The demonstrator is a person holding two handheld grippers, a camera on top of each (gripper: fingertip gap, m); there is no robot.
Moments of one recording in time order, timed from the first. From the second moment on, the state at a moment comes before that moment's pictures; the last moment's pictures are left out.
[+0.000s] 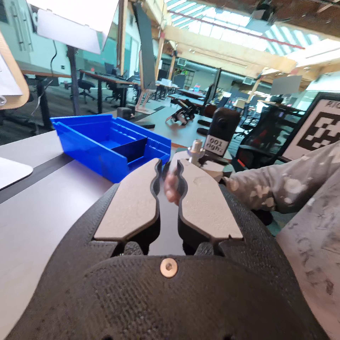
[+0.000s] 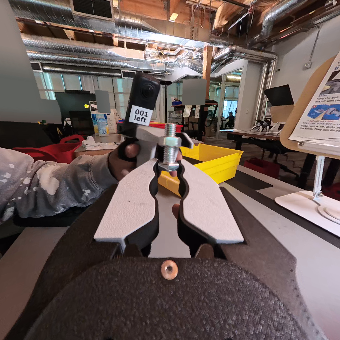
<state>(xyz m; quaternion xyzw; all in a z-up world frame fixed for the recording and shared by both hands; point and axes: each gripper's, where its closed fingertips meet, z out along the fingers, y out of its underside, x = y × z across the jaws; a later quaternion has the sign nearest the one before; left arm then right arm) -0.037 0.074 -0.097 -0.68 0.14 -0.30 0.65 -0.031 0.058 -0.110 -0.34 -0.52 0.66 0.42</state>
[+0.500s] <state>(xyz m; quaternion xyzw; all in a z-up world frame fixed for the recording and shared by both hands) -0.035 0.073 -0.096 -0.68 0.14 -0.29 0.66 -0.025 0.053 -0.104 -0.32 -0.51 0.68 0.42</state>
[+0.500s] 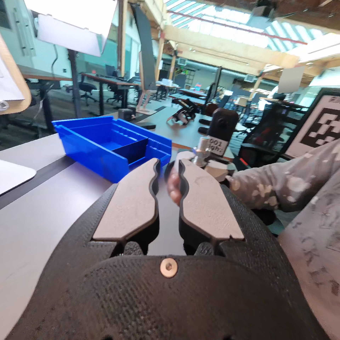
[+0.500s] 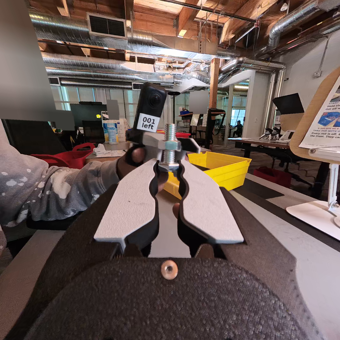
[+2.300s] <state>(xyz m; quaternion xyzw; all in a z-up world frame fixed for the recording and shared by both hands) -0.033 0.072 -0.094 -0.70 0.15 -0.27 0.64 -0.030 0.060 -0.110 -0.34 -0.52 0.65 0.44</state>
